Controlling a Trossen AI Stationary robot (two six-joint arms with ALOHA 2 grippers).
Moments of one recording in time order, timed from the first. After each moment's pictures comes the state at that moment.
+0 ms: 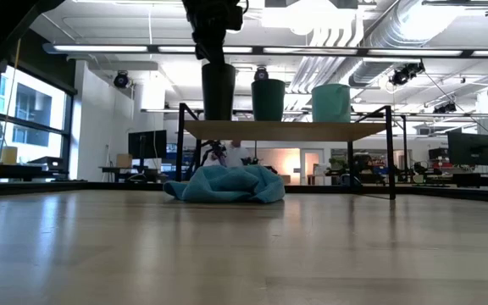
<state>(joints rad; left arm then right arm) 0.63 1.98 2.28 -1.45 0.10 0.33 0.31 0.74 0.82 0.01 -0.16 0.39</state>
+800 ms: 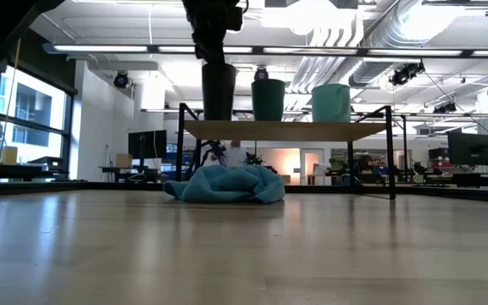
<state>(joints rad) 0.63 1.98 2.28 -1.45 0.07 0.33 0.31 0.75 0.82 0.01 -0.16 0.39</state>
